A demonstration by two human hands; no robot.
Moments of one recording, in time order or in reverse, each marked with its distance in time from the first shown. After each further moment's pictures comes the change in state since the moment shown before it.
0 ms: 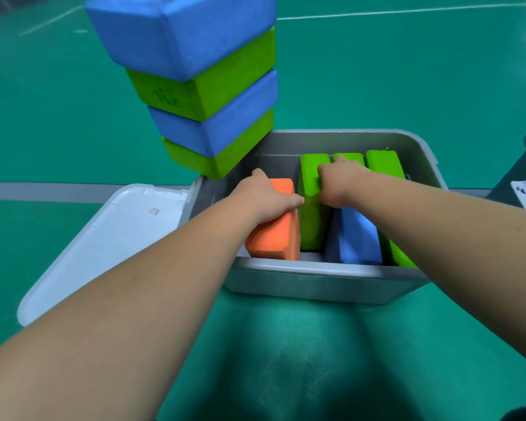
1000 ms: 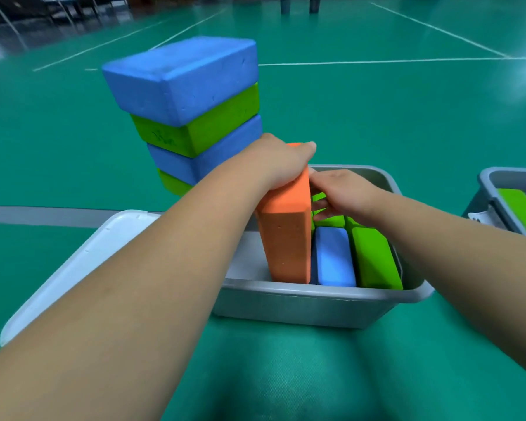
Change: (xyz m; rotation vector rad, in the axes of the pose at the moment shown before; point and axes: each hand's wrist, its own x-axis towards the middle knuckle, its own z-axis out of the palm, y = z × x) left_hand -0.063 0.107 -0.084 -0.021 0.100 0.141; right_hand -0.044 0.048 -0.034 1.294 -0.061 -0.214
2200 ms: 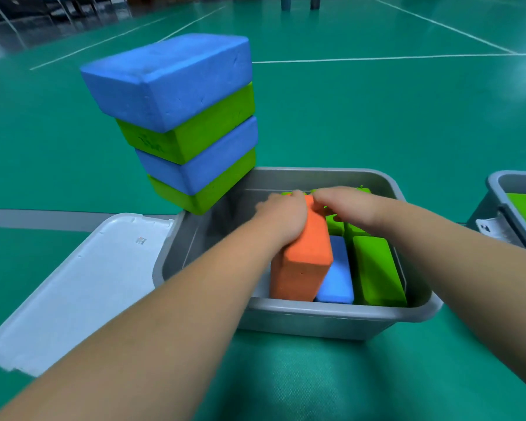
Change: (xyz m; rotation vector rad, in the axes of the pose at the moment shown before) left_hand 0.025 -0.018 0.082 -0.080 -0.094 -0.138; right_hand 0.001 0.005 -0.013 -0.241 -0.080 0.047
